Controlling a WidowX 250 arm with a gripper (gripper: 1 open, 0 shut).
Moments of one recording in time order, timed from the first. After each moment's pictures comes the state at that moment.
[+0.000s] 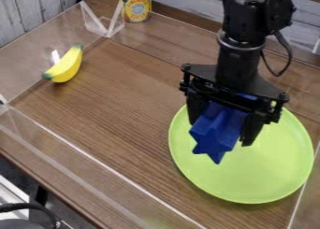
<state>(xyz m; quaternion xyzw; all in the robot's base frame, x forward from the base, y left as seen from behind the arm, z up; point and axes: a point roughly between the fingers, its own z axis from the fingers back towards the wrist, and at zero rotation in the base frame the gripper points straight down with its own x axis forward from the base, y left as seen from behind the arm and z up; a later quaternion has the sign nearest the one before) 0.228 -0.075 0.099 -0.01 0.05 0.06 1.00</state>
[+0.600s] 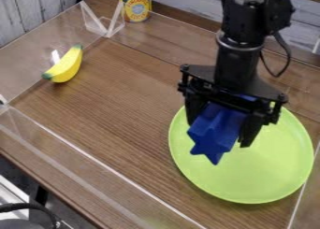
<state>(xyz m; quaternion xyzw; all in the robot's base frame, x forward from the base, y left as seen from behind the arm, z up) 0.225 -0.074 0.105 -0.01 0.04 0.05 1.00</state>
